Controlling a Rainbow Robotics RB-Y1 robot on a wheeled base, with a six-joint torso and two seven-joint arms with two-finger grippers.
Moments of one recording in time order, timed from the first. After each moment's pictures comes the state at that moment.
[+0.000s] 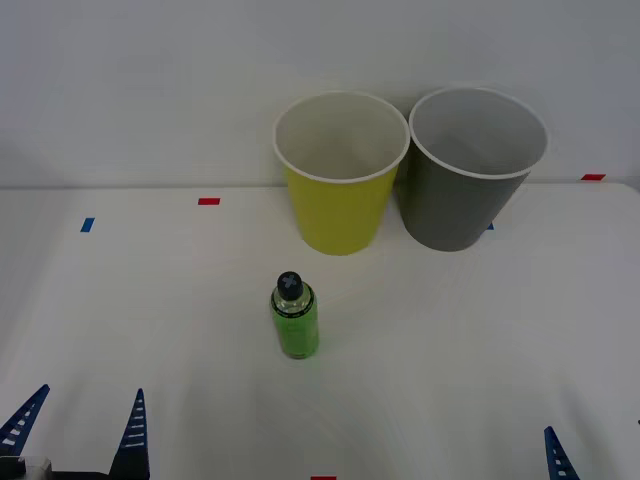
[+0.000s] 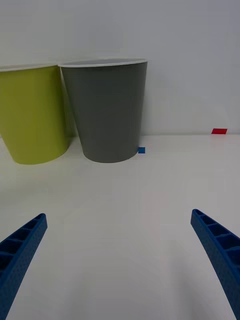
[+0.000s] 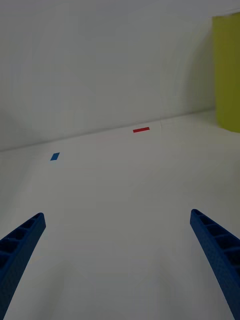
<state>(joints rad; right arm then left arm) 1.06 -0.46 0.15 -2.05 -0.15 -0.66 1.40 0.97 0.26 -0.16 -2.10 0.17 -0.40 -1.73</state>
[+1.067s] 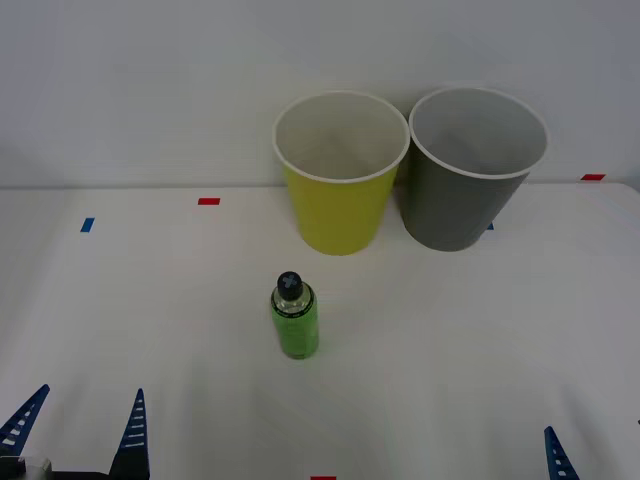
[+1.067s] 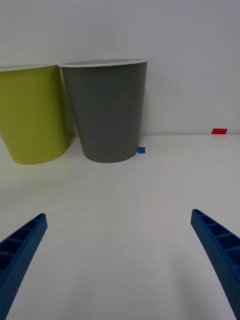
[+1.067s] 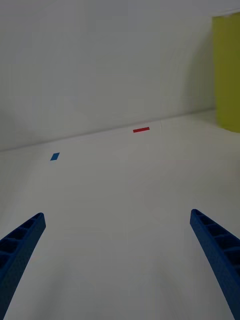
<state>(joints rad) 1.06 -0.46 0.15 -2.05 -0.15 -0.66 1.40 0.97 0.26 -0.16 -2.10 0.17 -0.40 -1.73</state>
